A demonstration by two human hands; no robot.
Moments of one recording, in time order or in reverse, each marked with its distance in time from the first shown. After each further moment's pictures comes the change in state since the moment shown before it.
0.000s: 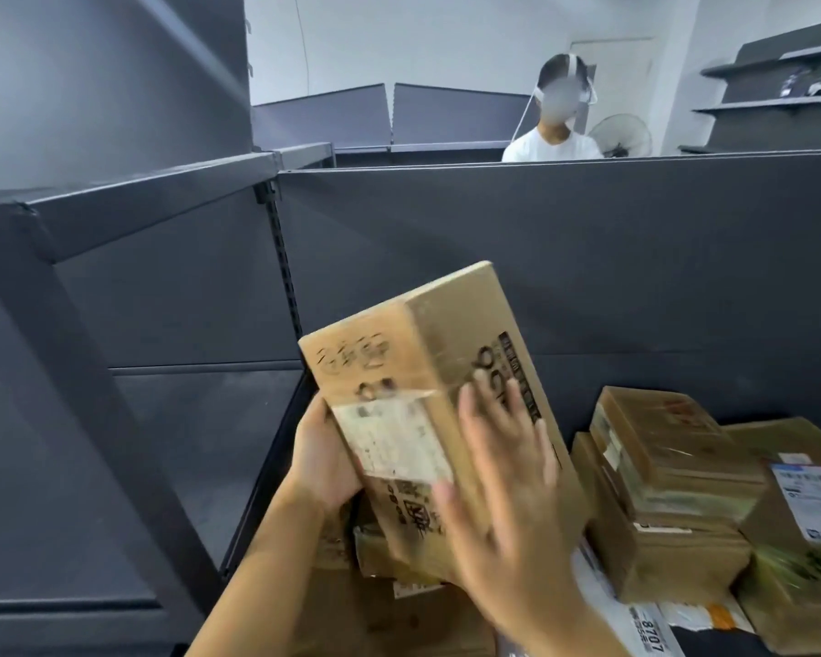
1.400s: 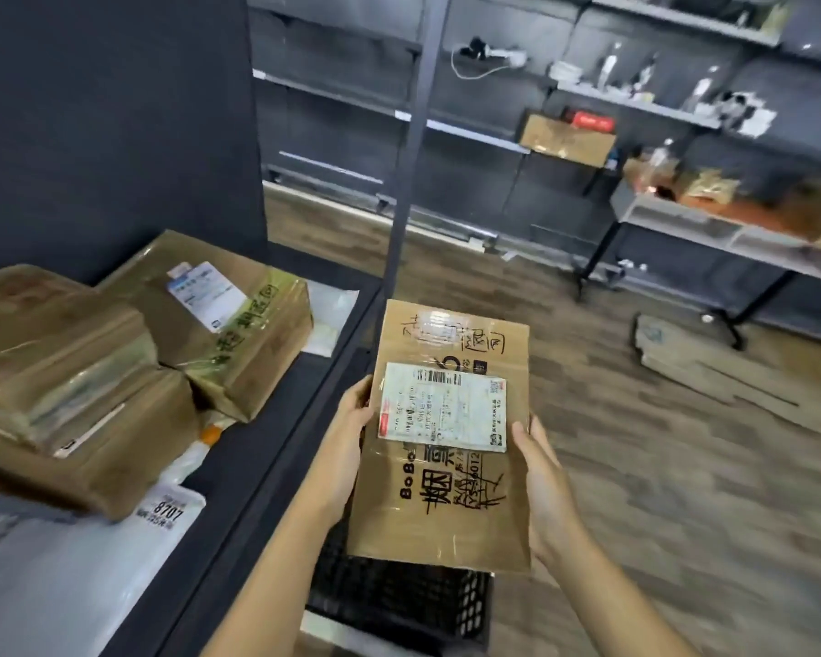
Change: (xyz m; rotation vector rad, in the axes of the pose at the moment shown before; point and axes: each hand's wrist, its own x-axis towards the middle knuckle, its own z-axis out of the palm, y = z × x) left_hand -0.099 -0.372 0.273 0.523 -0.972 -0.583; right_hand -0.329 0.087 -0.258 0.238 1.253 1.282
